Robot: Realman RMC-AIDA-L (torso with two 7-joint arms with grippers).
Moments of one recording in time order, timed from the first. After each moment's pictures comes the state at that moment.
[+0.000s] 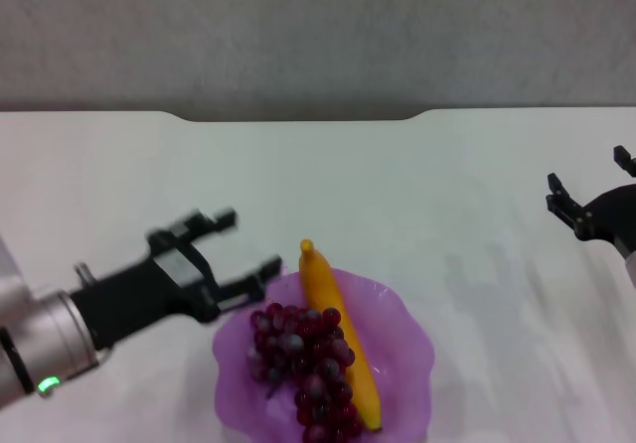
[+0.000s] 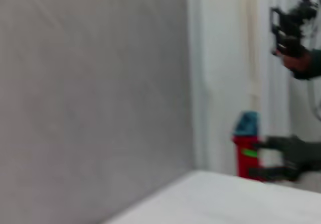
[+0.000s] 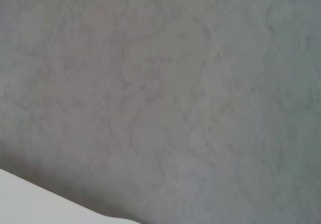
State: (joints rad) left arm -0.16 -2.04 1.53 0.87 -2.10 -1.08 2.15; right arm 0.52 2.01 0.45 0.22 -1.90 -0.97 -0.20
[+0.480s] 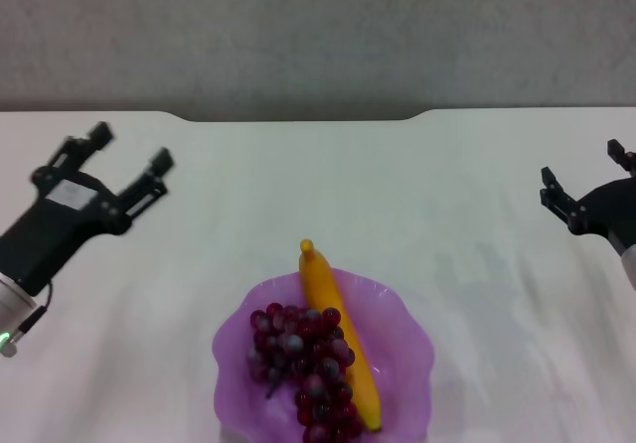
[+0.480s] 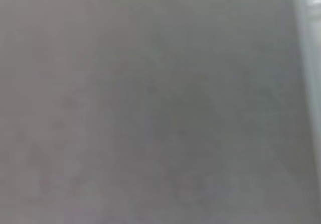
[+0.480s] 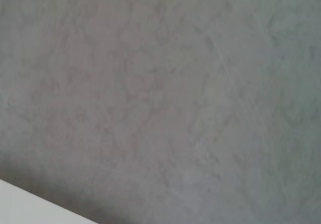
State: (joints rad) left arm -0.34 -2.04 1.41 0.35 -2.64 -1.30 2.57; right arm 0.53 2.01 0.45 0.23 -1.90 -0.98 -0.20
